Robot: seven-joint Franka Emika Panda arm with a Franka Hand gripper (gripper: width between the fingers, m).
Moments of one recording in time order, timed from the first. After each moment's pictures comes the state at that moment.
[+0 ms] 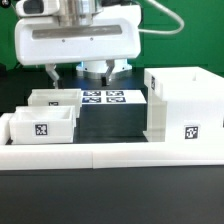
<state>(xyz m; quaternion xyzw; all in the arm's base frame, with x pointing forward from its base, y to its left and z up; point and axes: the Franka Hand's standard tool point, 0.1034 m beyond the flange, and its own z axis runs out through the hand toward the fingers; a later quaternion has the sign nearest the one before) 0.530 -0.076 0.080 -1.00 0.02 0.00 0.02</state>
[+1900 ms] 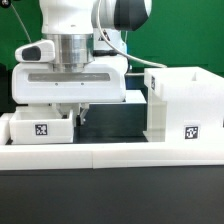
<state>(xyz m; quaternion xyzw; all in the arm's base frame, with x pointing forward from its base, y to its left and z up) 0.512 -0.093 0.008 -1.00 0.00 -0.02 -0.01</state>
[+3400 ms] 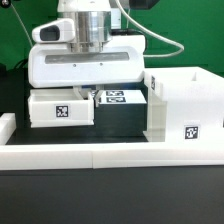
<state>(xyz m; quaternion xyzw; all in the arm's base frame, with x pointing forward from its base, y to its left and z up) 0.520 -0.060 0.047 -1.00 -0.06 -0.02 0.01</state>
